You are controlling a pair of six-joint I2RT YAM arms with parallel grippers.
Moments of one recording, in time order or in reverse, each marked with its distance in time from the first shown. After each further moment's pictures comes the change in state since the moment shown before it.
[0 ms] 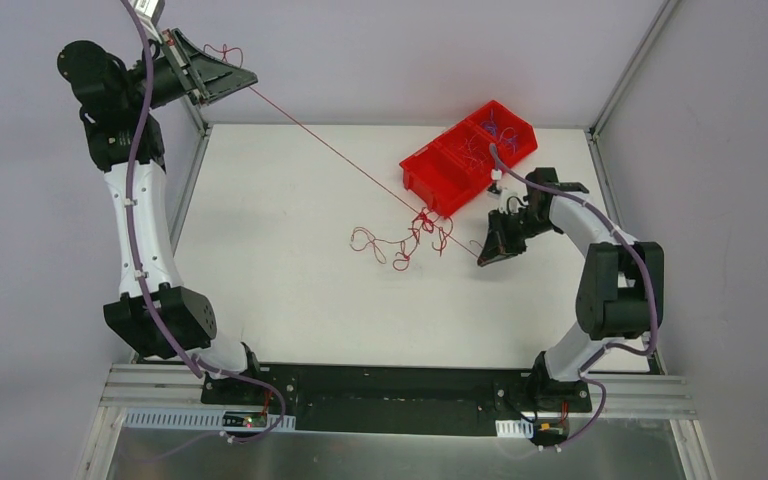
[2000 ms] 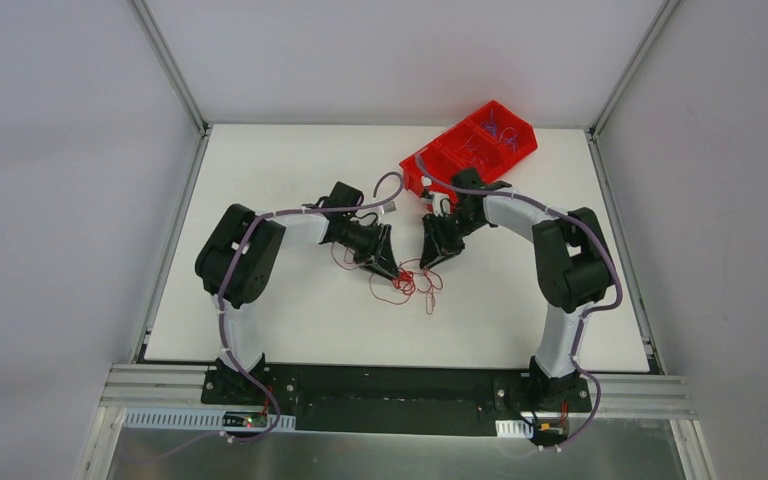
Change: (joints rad) left arm -0.797 0.407 -0.728 -0.263 -0.305 0.792; right arm 0.352 0.238 0.132 0.226 -0.060 0.190
